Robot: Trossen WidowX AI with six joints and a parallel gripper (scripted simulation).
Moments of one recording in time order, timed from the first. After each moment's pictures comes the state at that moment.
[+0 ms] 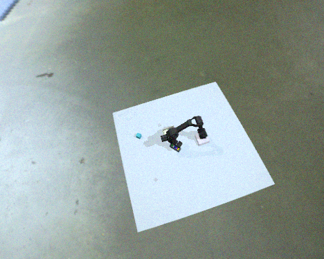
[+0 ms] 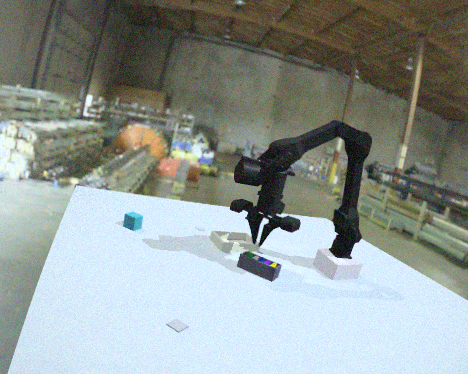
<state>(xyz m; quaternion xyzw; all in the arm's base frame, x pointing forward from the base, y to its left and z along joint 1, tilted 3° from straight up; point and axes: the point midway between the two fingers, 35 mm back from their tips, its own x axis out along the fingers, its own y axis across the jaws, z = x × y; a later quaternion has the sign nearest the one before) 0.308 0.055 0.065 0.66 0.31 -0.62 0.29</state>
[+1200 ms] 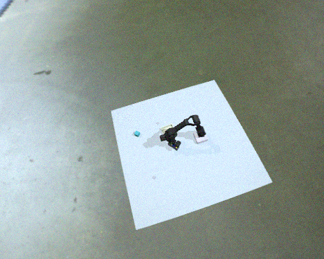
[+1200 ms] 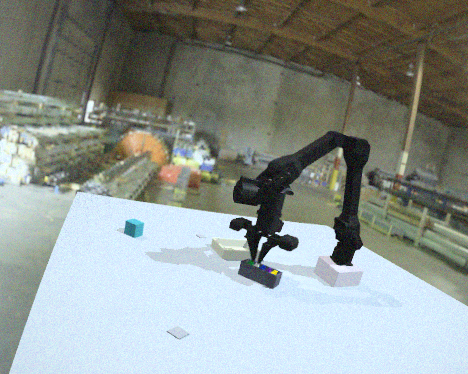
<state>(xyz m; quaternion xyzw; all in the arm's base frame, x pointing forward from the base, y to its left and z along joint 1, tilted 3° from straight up) 0.307 0.057 0.035 0.66 0.31 -0.62 0.28</state>
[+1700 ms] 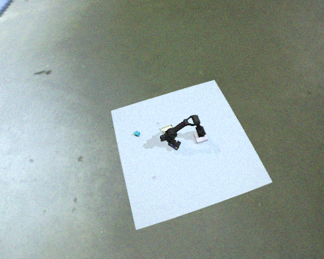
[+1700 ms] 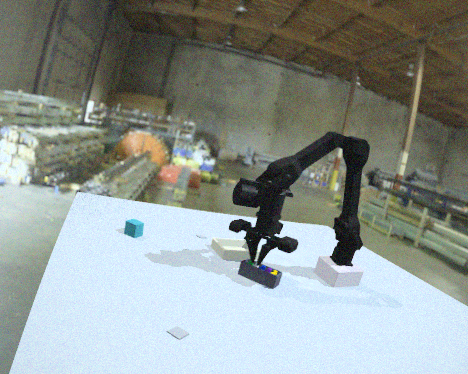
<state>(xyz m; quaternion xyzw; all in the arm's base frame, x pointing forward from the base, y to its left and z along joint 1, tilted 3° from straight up) 0.307 0.058 0.030 0.66 0.31 -0.62 0.28</state>
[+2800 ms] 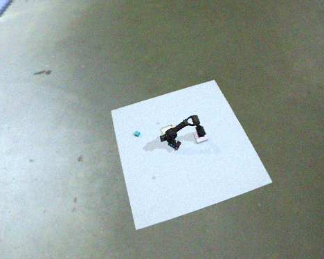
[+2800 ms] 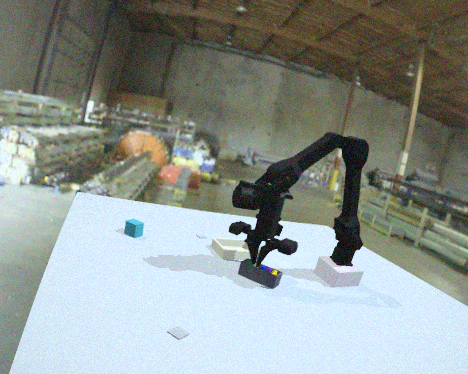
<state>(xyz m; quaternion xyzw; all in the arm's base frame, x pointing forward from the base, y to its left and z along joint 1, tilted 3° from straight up) 0.306 0.058 0.024 0.66 0.31 -0.62 0.28</state>
